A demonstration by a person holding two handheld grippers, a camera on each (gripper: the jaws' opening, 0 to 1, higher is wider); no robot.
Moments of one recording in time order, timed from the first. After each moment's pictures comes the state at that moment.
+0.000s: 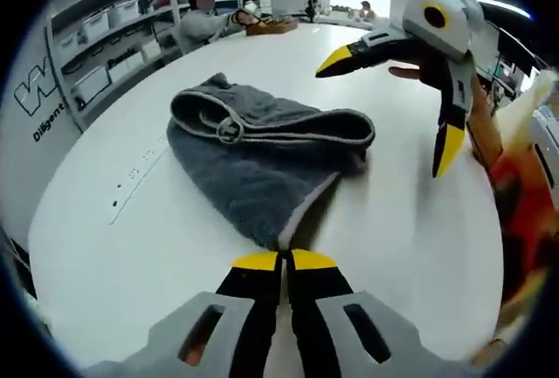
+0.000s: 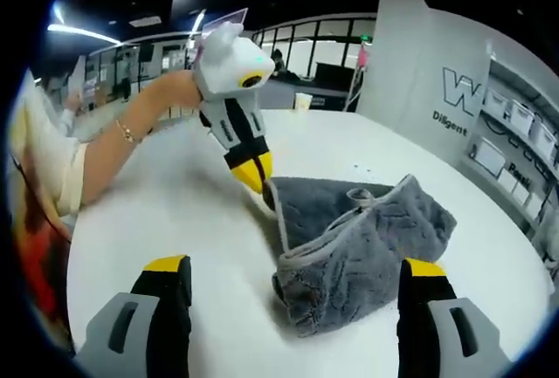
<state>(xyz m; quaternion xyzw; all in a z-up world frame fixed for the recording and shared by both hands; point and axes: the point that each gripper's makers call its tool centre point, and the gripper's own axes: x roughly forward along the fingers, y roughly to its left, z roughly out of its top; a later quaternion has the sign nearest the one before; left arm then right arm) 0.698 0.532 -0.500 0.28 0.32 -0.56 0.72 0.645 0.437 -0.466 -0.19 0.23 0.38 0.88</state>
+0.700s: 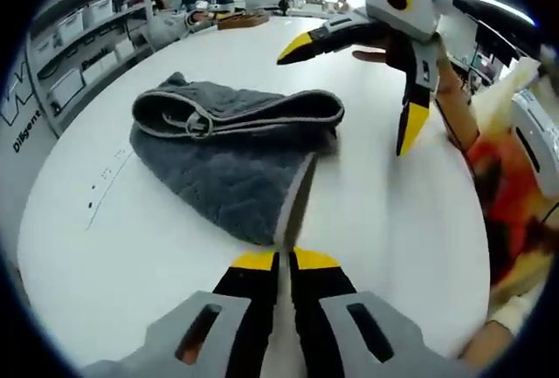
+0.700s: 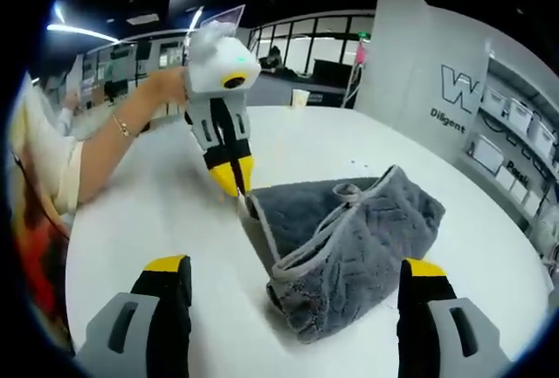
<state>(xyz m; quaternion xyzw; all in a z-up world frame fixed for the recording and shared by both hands) 0.675 0.542 -0.504 0.28 0.33 -0.60 0.68 0.645 0.431 -0.468 -0.19 0.24 0.37 0.88</state>
